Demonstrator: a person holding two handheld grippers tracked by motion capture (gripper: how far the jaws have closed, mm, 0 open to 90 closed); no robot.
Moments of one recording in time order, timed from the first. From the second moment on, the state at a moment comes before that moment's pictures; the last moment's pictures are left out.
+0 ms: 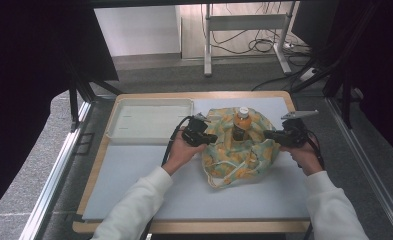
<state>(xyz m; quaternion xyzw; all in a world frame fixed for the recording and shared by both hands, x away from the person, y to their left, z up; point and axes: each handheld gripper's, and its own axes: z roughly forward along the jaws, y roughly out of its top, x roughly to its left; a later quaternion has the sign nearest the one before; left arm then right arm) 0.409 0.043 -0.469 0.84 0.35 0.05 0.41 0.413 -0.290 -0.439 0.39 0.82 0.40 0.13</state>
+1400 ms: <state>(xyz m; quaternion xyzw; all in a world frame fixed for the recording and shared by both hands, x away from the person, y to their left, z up) 0.326 0.125 -0.486 0.83 0.37 0.09 0.41 0.374 -0.283 -0.426 0.35 0.83 0.42 0.15</state>
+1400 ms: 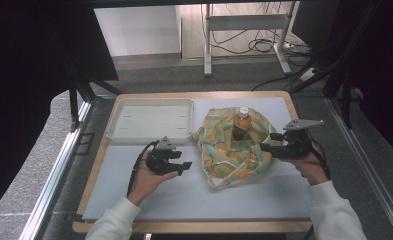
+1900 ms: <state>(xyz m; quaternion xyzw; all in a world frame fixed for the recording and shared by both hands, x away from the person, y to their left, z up) 0.332 0.125 -0.502 0.84 0.37 0.10 0.38 0.377 -0.261 -0.428 0.34 0.83 0.40 0.16</state>
